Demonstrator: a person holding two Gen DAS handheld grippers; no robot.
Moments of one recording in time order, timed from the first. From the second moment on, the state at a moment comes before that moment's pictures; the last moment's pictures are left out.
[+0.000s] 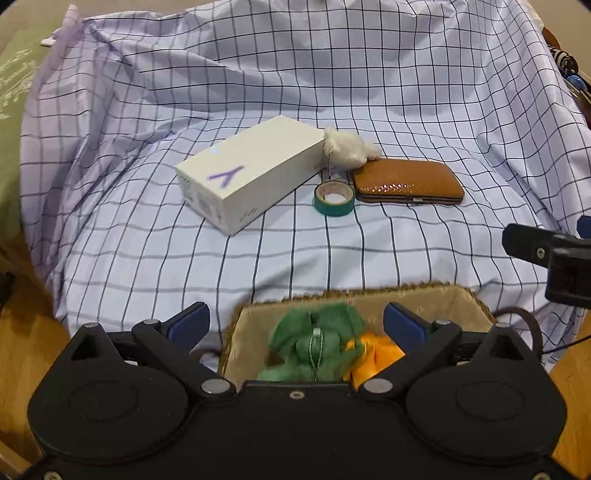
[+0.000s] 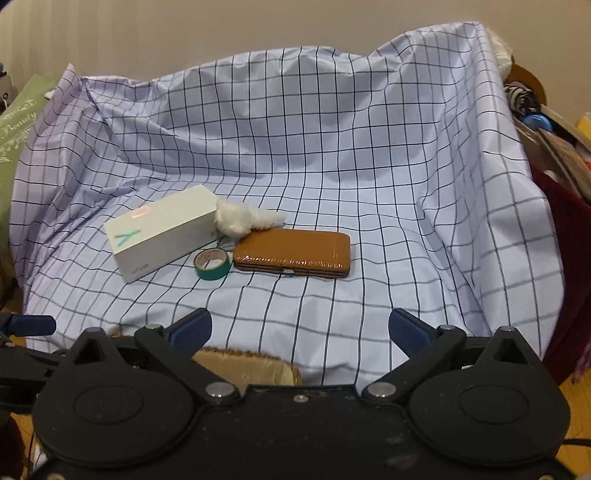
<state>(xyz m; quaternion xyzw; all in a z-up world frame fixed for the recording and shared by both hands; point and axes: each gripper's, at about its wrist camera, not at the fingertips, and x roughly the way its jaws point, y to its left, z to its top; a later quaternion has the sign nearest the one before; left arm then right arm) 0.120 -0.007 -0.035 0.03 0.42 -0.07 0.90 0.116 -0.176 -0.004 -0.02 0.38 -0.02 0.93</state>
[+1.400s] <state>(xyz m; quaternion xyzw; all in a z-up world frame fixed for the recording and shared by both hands) 0.225 -0.015 -0.065 -0.02 0.49 -0.12 0.87 0.379 -0.185 -0.051 -0.11 0.38 -0.12 0.91</state>
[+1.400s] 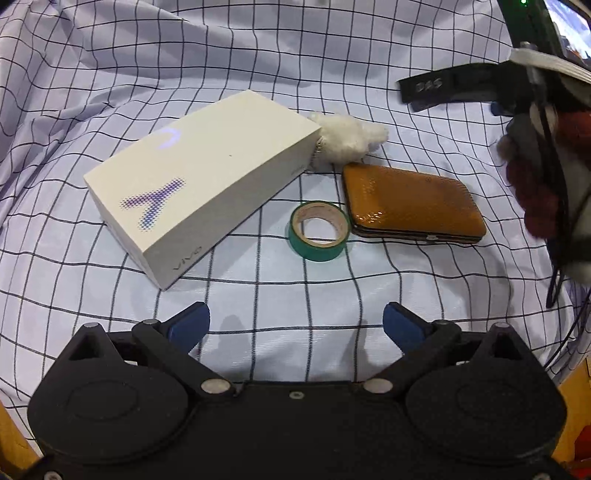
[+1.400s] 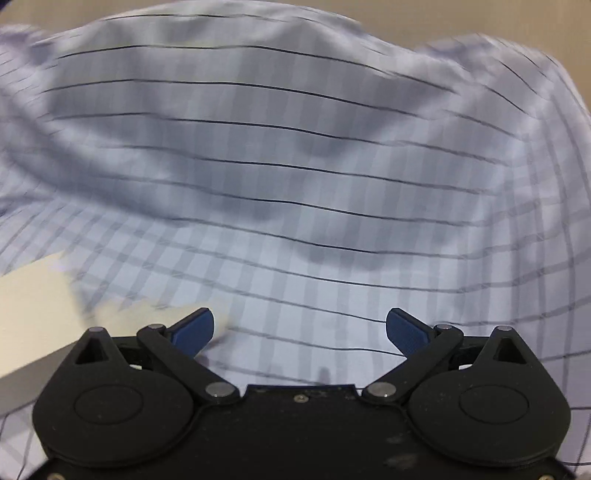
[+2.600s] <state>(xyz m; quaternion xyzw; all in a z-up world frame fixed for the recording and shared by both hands) 0.235 -0.011 -0.080 -0.04 0.50 -0.12 0.85 0.439 -0.155 -0.076 0.11 0.52 -0.04 0.85</state>
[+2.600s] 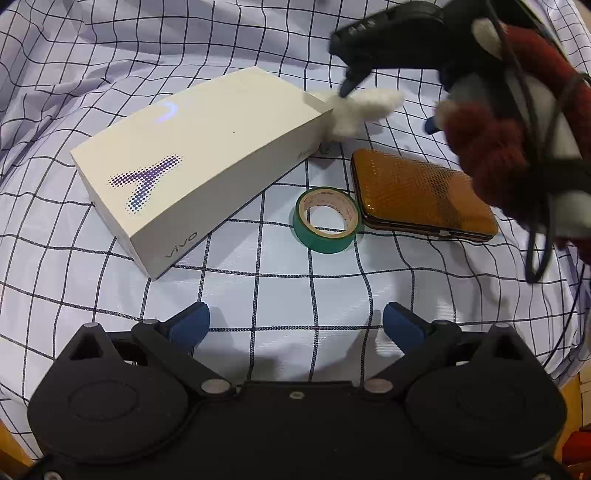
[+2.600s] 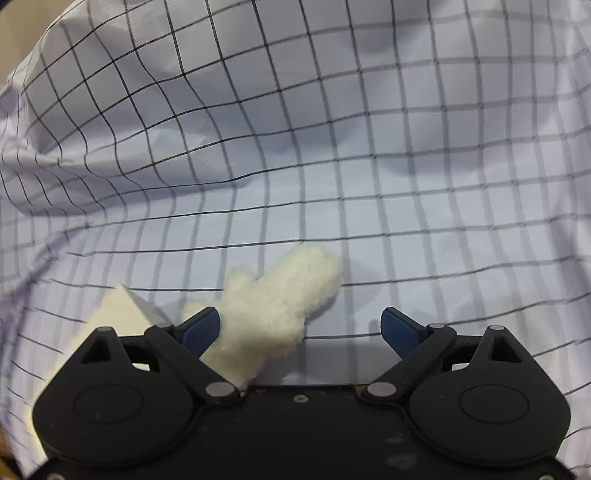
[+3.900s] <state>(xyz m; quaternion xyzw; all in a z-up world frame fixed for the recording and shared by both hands) 0.257 -0.021 -0.065 -0.05 0.48 -0.11 0.87 0.382 -0.189 -0.049 0.05 0.46 -0.05 0.89</state>
